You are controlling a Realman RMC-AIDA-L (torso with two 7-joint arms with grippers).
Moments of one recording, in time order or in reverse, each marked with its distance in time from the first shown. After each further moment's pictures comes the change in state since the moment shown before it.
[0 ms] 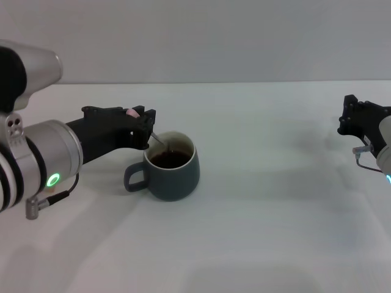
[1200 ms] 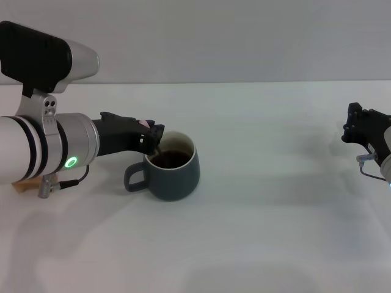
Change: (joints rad) left arm -0.222 -0.055 -0.168 0.229 -0.097 -0.194 0.176; right arm -0.030 0.003 0.000 0.006 0.000 -0.010 0.000
